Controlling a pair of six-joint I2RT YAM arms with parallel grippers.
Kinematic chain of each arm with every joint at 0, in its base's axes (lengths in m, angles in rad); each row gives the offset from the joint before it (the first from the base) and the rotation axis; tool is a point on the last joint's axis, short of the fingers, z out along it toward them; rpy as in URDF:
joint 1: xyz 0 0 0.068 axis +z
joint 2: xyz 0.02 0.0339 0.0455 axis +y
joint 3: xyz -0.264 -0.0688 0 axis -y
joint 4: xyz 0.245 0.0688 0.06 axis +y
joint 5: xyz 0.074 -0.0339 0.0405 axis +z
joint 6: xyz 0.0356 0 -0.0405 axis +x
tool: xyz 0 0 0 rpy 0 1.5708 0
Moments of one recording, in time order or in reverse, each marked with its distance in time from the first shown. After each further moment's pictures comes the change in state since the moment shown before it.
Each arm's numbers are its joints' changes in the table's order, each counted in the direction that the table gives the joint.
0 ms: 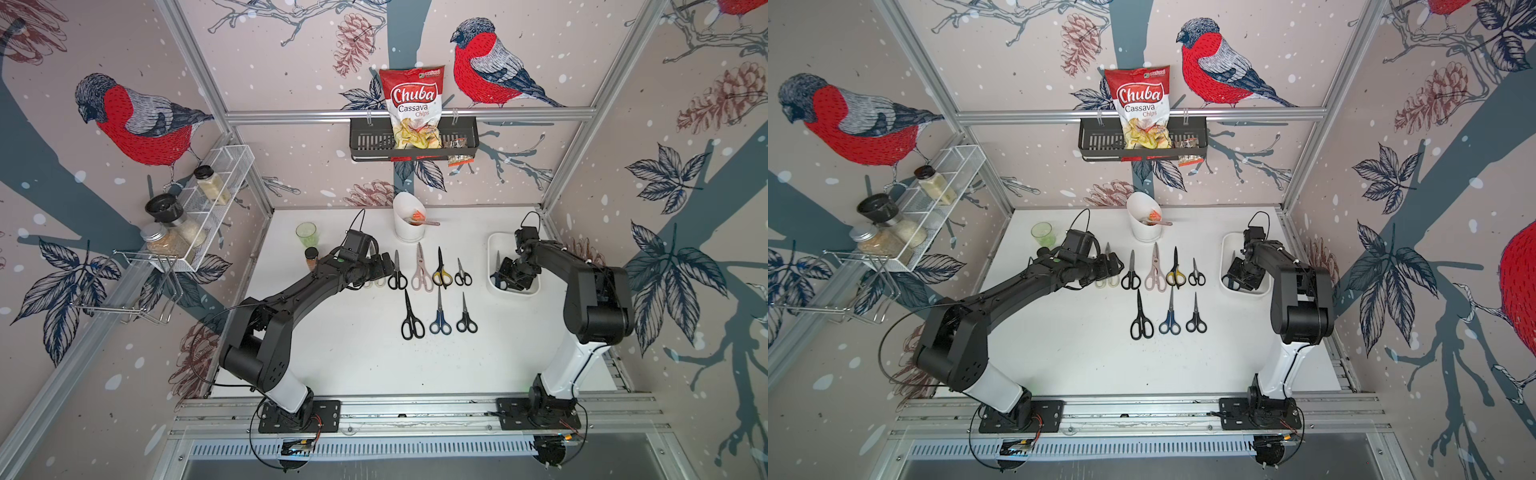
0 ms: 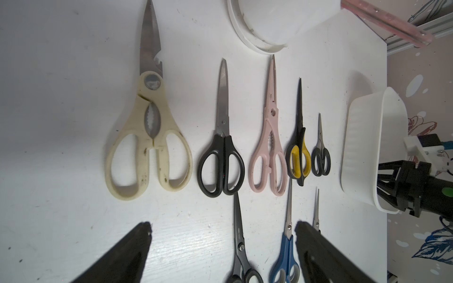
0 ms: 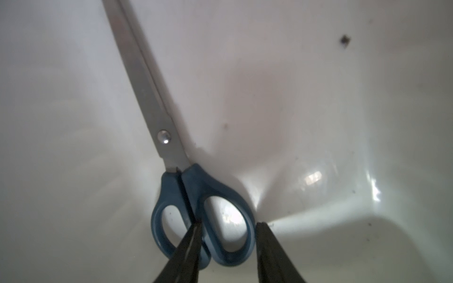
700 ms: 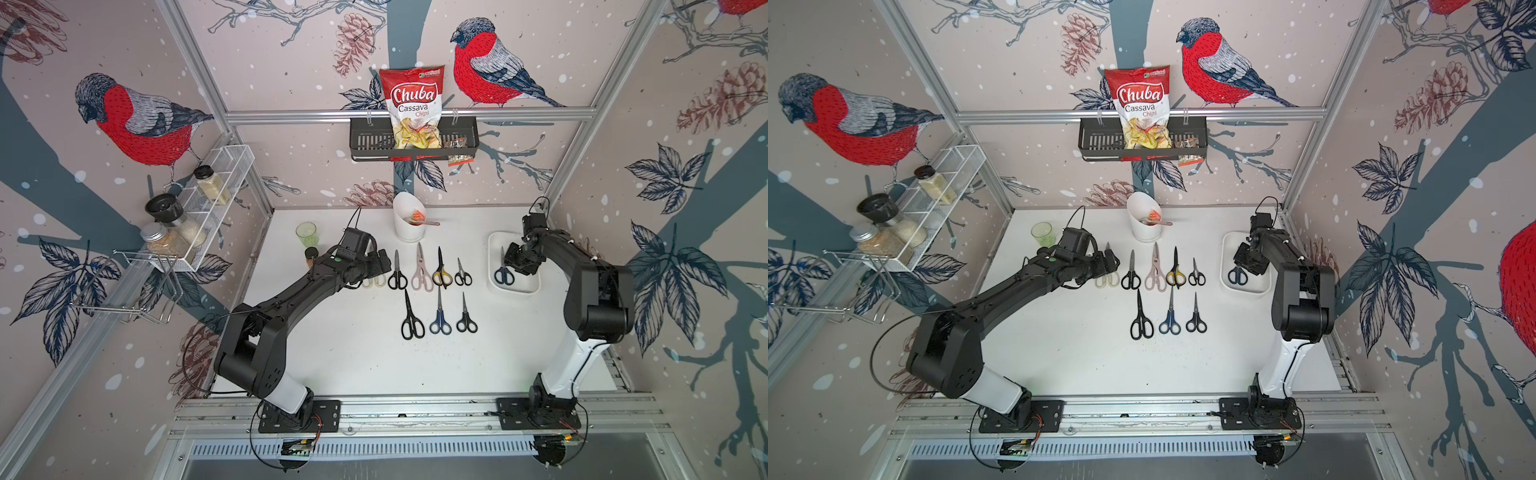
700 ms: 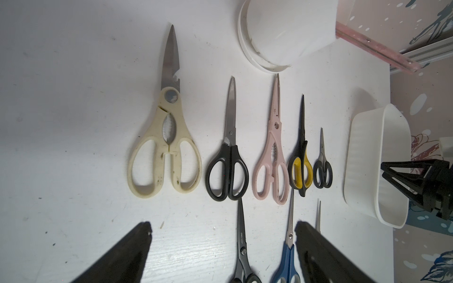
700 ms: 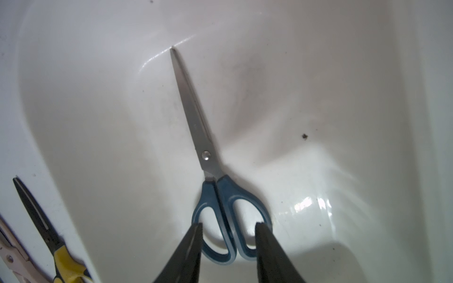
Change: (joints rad) left arm 0.000 -0.048 -0.002 0.021 0.067 -0.025; right arm -0.022 0.012 0.132 0.019 -0.031 -0.049
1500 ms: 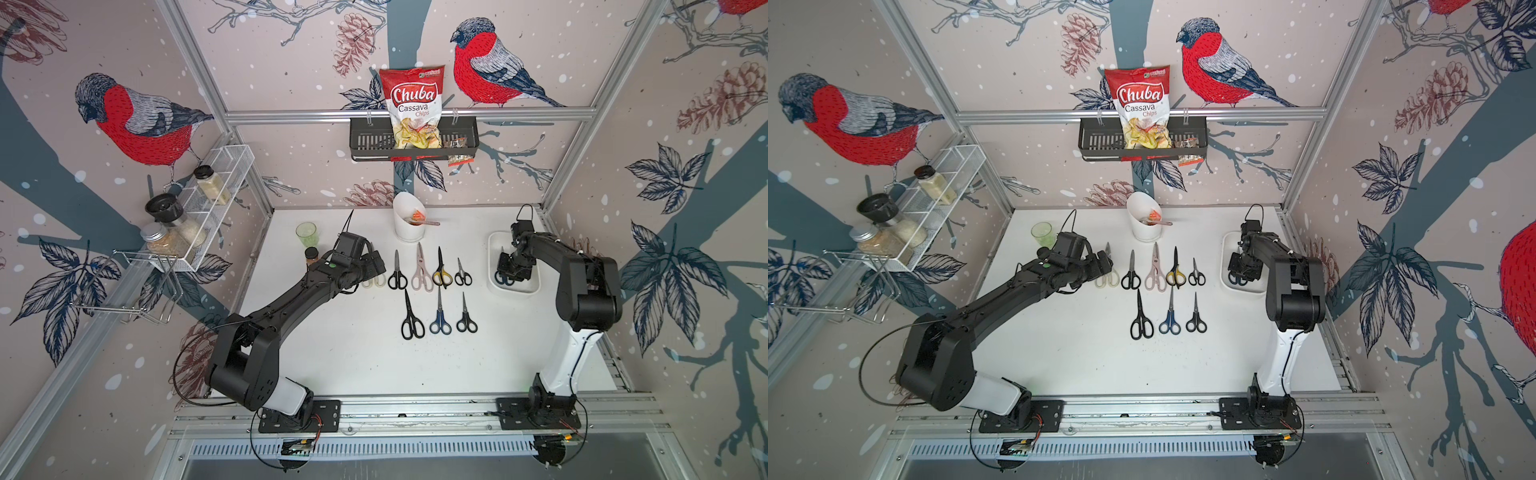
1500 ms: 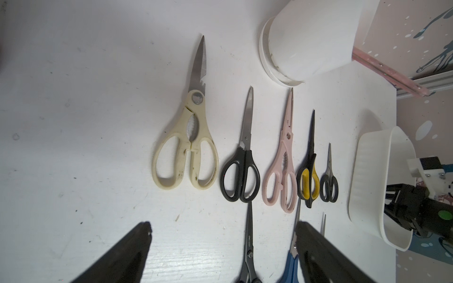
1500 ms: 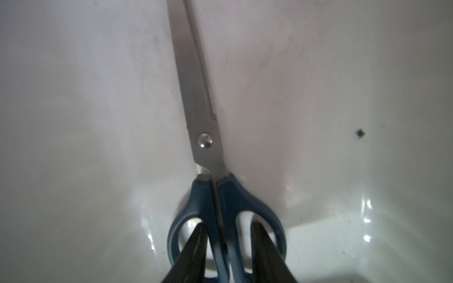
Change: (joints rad) left arm 0.011 -0.073 -0.065 -0.006 0.074 -0.069; right arm 0.029 0.094 -0.004 0.015 -0.033 -0.151
